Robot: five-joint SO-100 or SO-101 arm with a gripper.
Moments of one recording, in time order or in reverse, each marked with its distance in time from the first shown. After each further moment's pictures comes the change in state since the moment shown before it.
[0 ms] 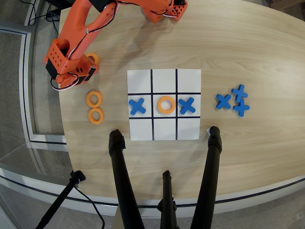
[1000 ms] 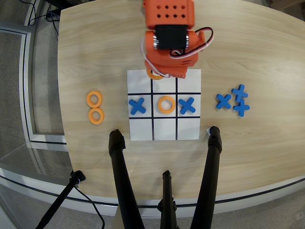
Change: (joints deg) arm -54.8 56.8 48.8 -7.0 21.9
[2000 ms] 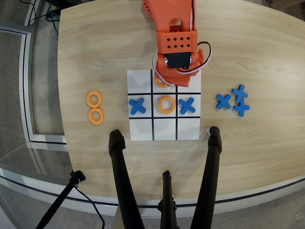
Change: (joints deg) arm -2.6 -17.6 5.3 -23.1 4.2
